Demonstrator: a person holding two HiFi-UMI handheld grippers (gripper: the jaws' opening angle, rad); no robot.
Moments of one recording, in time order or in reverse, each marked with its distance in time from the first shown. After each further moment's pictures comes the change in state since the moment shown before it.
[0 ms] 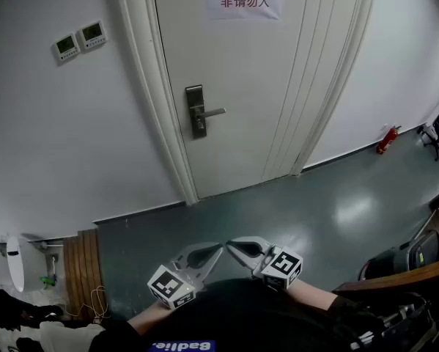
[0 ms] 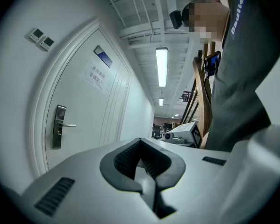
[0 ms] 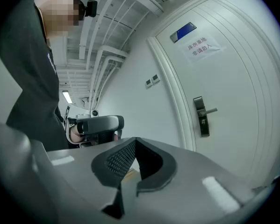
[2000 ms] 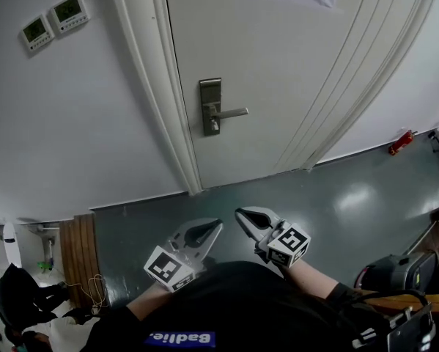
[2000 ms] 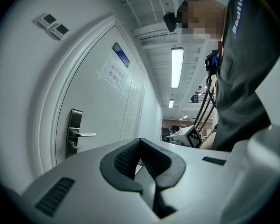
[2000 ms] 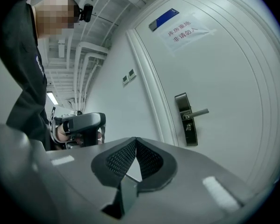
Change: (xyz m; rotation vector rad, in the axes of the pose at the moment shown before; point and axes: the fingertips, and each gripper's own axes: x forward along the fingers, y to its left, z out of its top) left arm 0.071 0.199 0.027 0.011 -0.045 0.082; right arm 0.115 -0.201 0.033 0.037 -0.011 -0.106
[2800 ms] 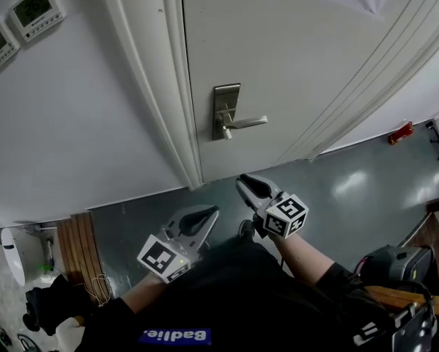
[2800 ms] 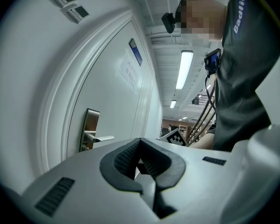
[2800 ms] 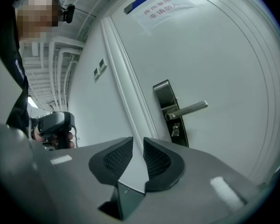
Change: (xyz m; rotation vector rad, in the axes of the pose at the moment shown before) left arm 0.022 0.143 0.016 -0.036 0.023 -0.025; right arm 0.135 -0.129 0.014 0.104 0.031 -0.151
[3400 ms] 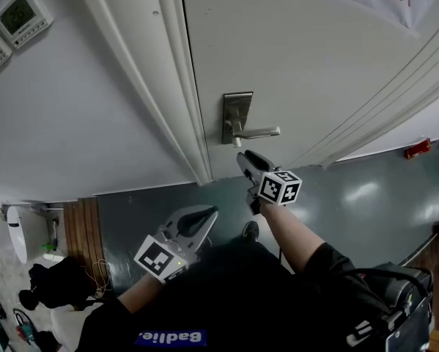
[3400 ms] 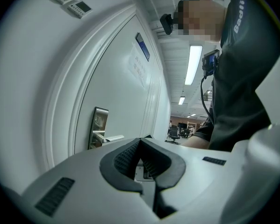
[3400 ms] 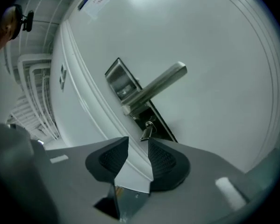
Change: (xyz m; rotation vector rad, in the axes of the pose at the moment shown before) left arm 0.026 0.029 -0.003 -0.015 0.062 0.091; right arm 0.091 -0.117 -0.011 0.294 0.032 -0.061
